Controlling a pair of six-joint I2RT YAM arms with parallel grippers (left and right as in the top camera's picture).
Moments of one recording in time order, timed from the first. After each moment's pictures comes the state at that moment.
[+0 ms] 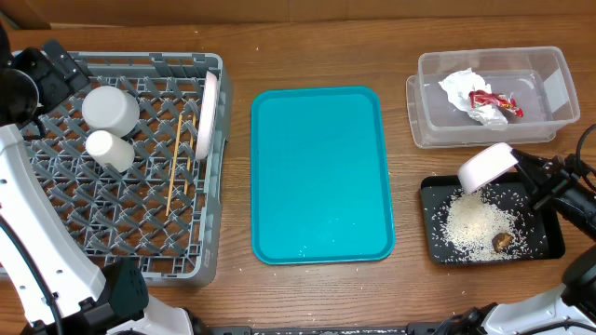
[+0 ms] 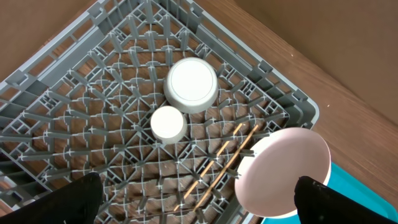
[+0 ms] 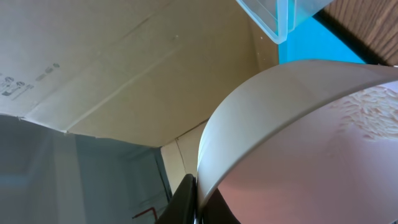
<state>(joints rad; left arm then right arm) 0.40 1.75 2.41 -1.58 -0.02 -0.31 -0.81 1.83 1.12 -1.64 -1.54 -0.25</state>
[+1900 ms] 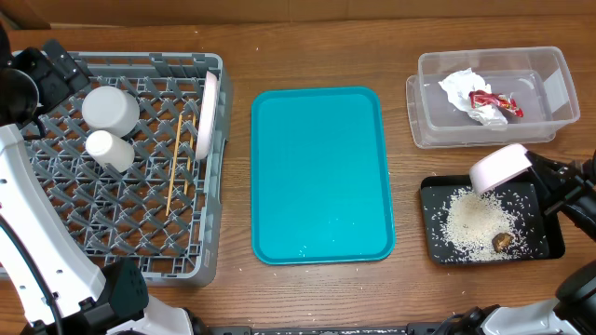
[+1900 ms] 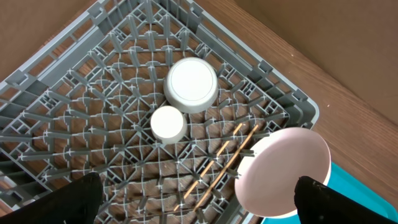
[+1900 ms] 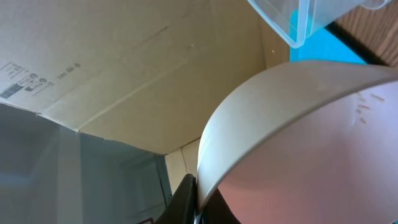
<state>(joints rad) 0.40 1.75 2.41 -1.58 -0.02 -0.31 -0.88 1.73 1.11 -1.63 -1.55 -0.22</state>
